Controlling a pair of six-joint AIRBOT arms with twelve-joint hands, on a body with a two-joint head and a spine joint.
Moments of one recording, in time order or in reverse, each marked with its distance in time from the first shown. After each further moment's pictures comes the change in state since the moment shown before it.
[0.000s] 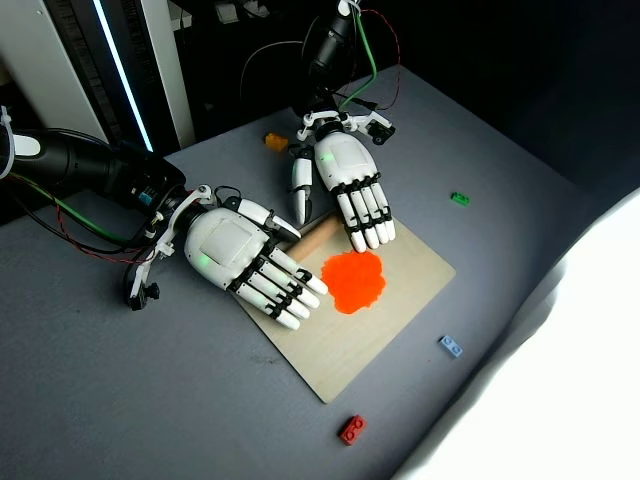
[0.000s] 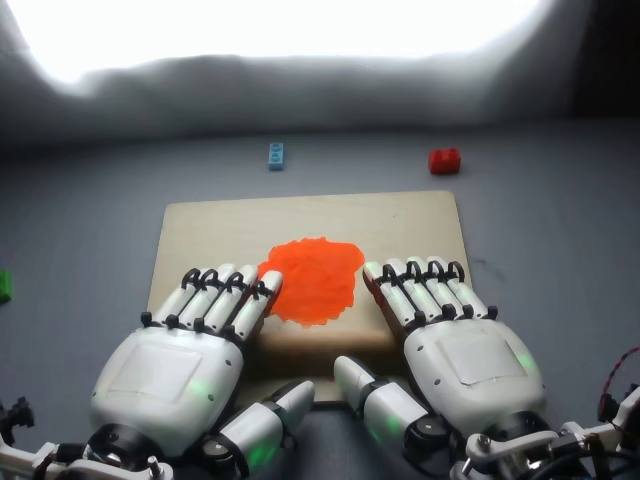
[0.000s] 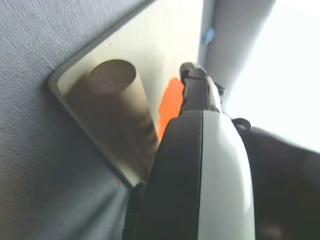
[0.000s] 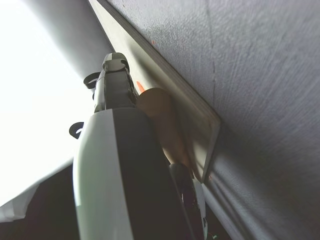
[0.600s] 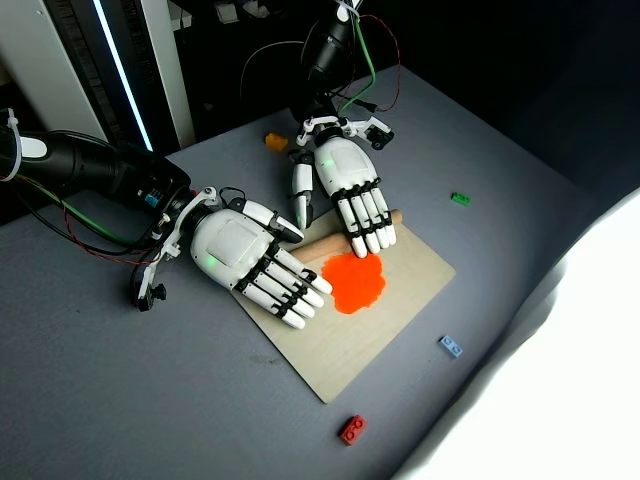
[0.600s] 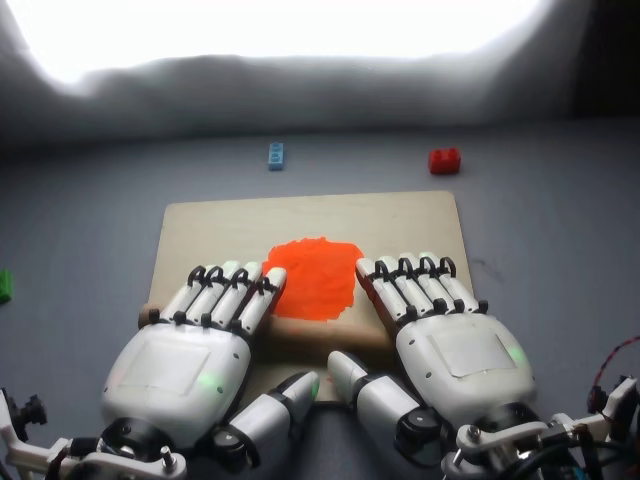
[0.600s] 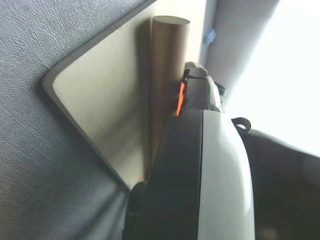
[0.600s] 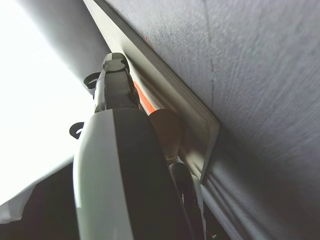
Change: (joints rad) left arm -0.023 -0.026 0.026 -0.032 0.002 0.006; right arm 0.017 -0.014 0.031 0.003 -0.022 0.000
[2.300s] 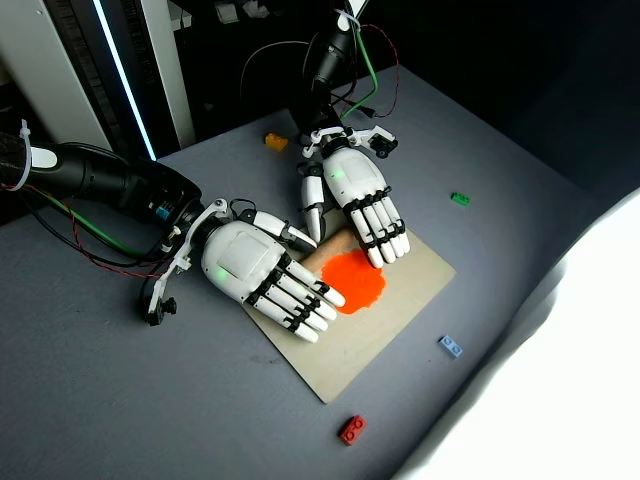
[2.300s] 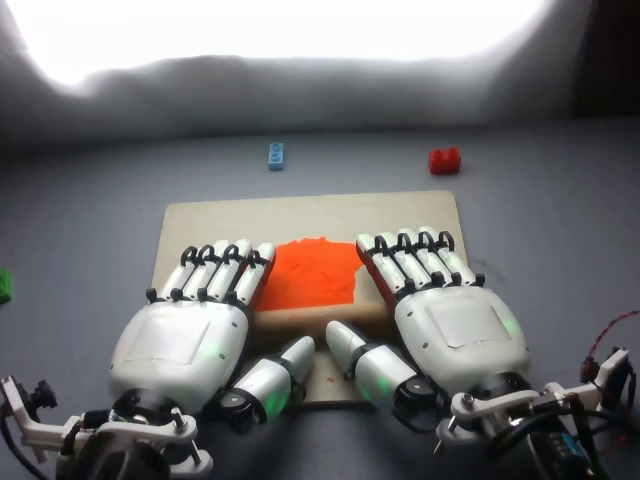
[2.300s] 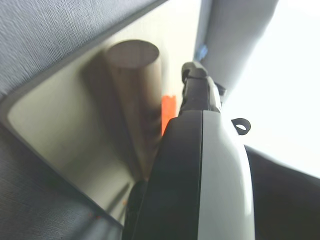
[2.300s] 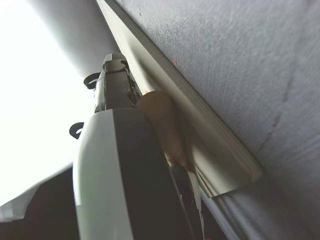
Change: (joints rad) left arm -0.050 -0.044 0.075 -0.080 0.001 -0.026; right arm 0.025 -0.017 0.089 -0.017 -0.031 0.019
